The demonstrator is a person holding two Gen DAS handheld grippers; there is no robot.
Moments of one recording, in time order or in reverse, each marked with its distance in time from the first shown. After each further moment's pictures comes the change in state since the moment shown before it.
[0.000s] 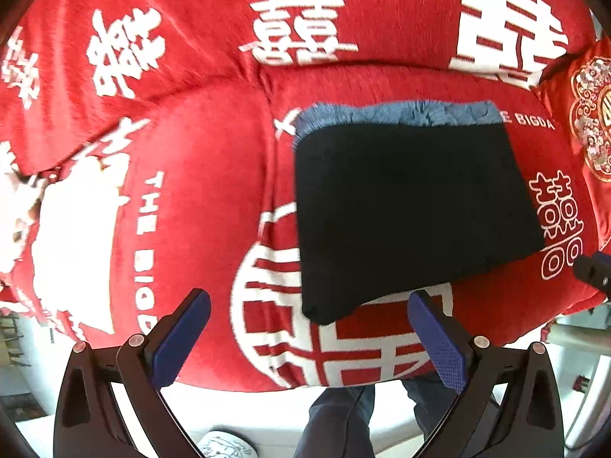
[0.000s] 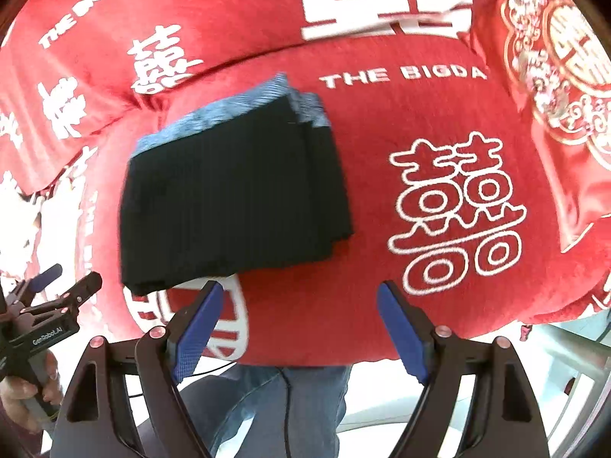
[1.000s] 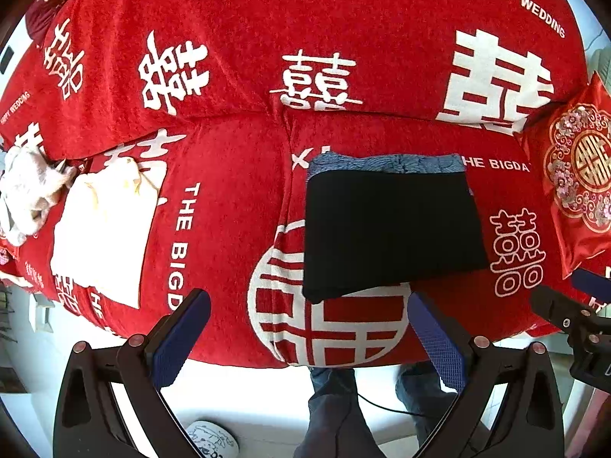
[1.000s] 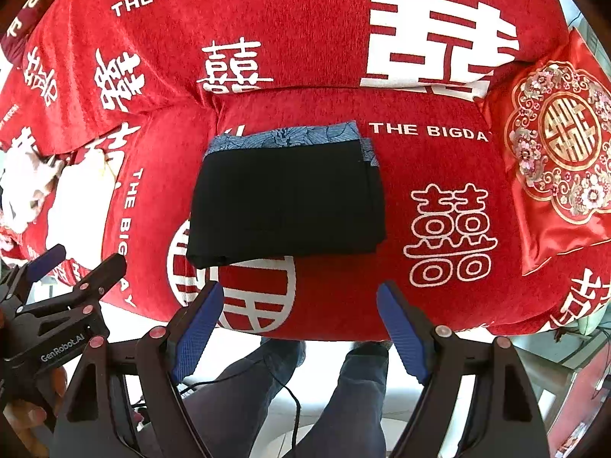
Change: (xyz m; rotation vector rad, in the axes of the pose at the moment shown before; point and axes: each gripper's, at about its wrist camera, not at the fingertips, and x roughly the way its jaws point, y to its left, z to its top) left arm -0.106 0.004 -0.010 -0.086 -0.075 -0.003; right arm -0.100 0.086 -0.013 -0.143 -0.026 -0.054
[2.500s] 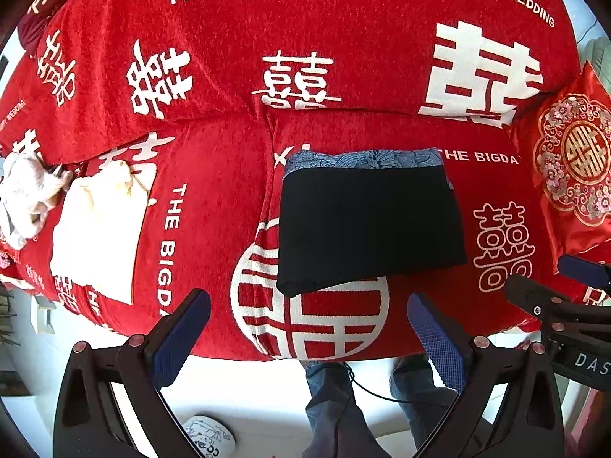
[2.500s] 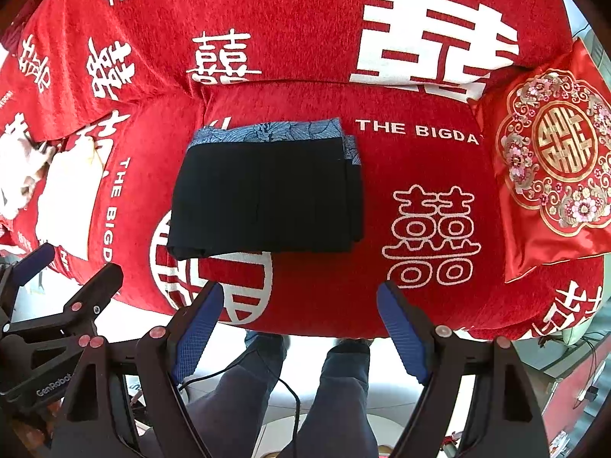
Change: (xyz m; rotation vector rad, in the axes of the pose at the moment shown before) left arm -0.009 -0.031 0.001 0.021 0.019 -0.010; right arm 0.001 -0.018 0.009 -0.038 0.043 -0.039
